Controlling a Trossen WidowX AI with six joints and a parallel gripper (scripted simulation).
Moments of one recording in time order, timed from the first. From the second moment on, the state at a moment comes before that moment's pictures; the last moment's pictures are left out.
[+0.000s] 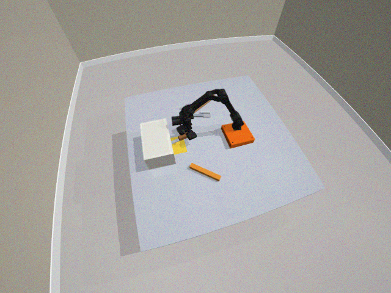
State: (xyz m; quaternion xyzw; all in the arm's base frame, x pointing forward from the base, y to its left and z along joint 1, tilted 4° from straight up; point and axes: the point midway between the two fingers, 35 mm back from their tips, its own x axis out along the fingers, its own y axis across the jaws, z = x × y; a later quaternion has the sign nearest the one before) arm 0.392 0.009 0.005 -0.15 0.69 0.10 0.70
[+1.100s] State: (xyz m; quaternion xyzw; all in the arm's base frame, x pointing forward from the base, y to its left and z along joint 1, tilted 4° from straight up) arm 0.362 -0.004 0.005 -0.15 0.69 0.11 0.70
